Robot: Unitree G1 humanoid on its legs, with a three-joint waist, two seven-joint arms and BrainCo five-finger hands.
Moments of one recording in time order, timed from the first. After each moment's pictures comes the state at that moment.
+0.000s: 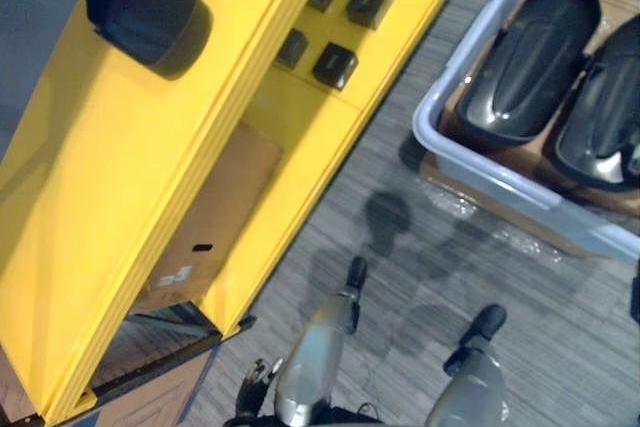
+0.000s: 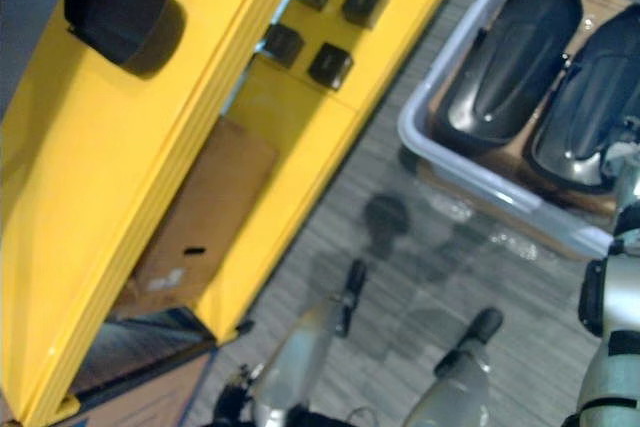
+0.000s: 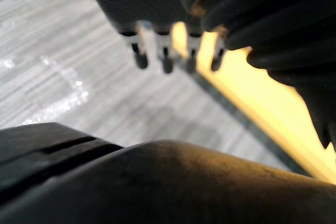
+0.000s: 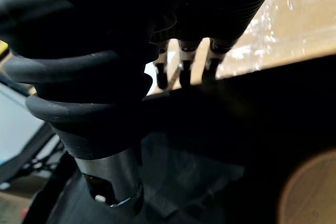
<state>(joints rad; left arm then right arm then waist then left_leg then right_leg) 0.24 0.09 -0.34 0.81 -0.45 -0.25 0.17 -1.11 -1.00 0.06 1.24 0.26 0.34 -0.34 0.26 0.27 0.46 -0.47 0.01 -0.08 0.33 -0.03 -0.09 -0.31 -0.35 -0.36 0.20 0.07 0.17</state>
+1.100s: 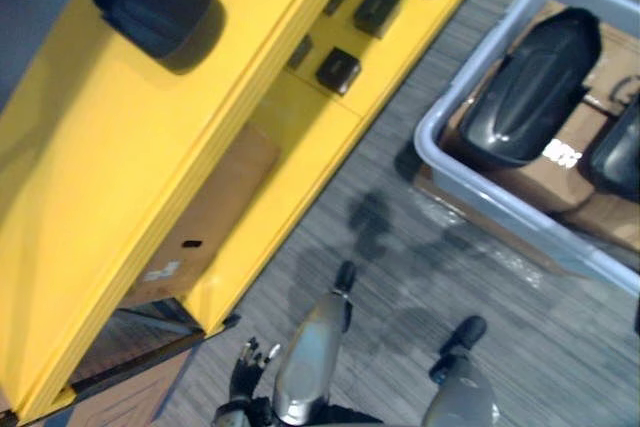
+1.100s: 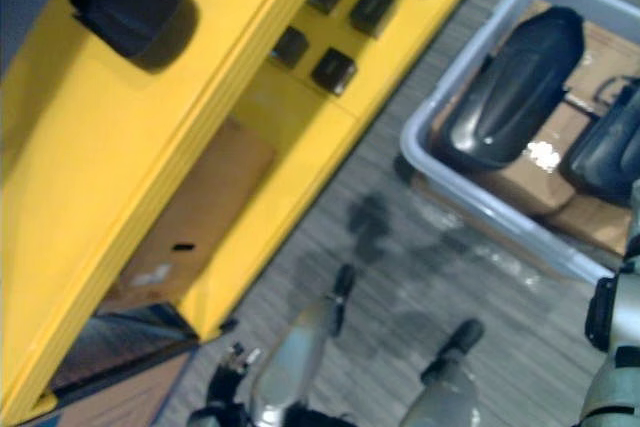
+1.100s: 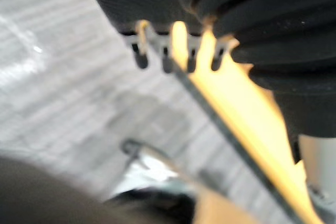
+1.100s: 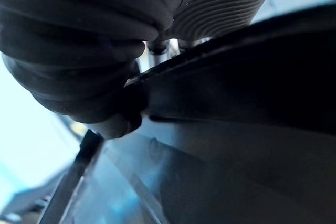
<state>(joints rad) 0.25 0.12 -0.20 0.61 -0.44 -0.28 0.19 -0.93 -0.91 -0.06 1.20 -0.01 0.07 -0.67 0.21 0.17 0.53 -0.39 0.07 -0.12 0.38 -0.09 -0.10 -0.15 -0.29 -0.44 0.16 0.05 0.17</state>
